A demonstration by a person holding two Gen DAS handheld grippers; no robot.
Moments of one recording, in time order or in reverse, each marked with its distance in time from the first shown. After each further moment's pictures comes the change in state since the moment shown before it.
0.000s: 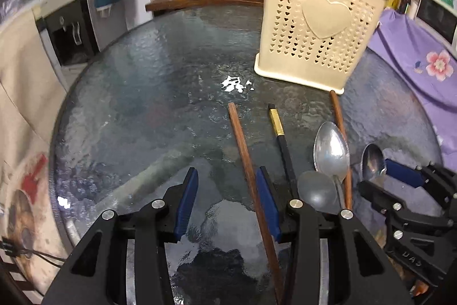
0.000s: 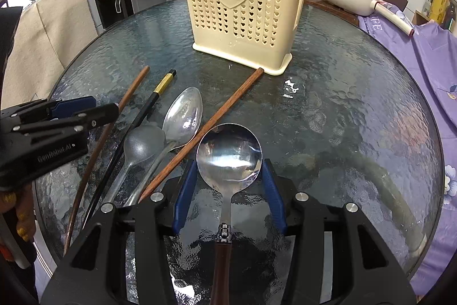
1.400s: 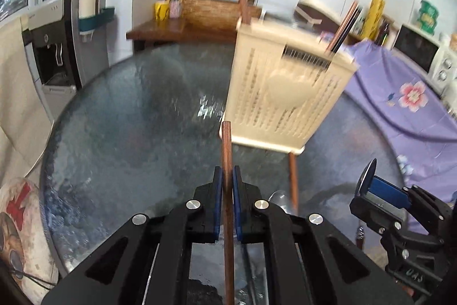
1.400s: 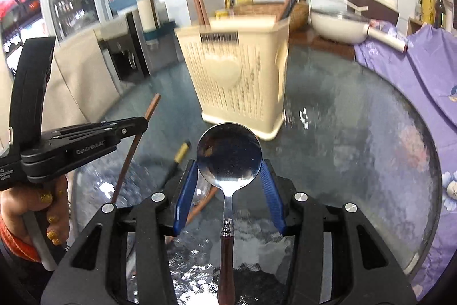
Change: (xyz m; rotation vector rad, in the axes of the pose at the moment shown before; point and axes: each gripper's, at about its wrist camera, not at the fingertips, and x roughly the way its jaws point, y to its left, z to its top) left arm -0.039 -0.012 0.051 -0.018 -0.158 -0.136; right arm -0.067 -0.025 0.029 0.084 -0.254 0.113
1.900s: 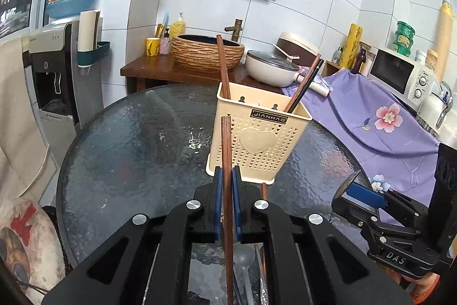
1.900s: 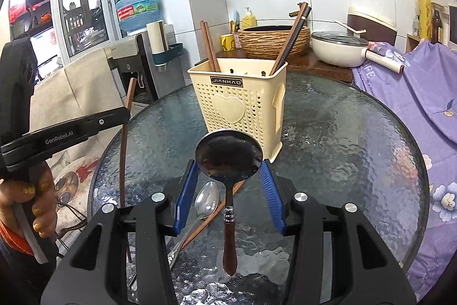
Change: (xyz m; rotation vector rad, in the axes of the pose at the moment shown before) left arm -0.062 -0.009 0.016 0.021 -0.151 -0.071; right arm -0.037 0.004 0.021 -0.010 -0.079 0.022
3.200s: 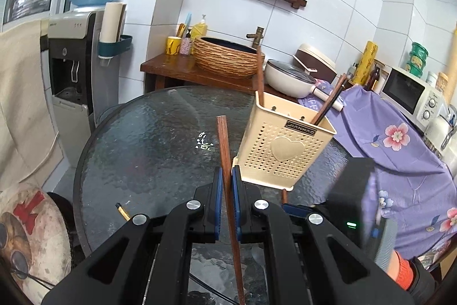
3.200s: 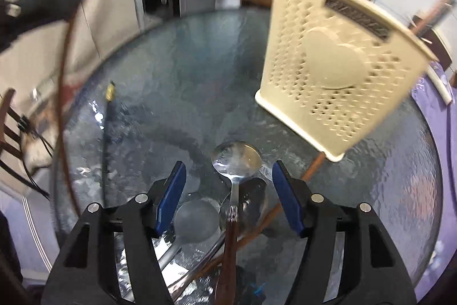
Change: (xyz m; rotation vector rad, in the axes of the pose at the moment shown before) left arm -0.014 0.047 0.000 -0.106 -0.022 0.032; right arm 0.151 0.075 -0.012 -0.307 0.381 -0.001
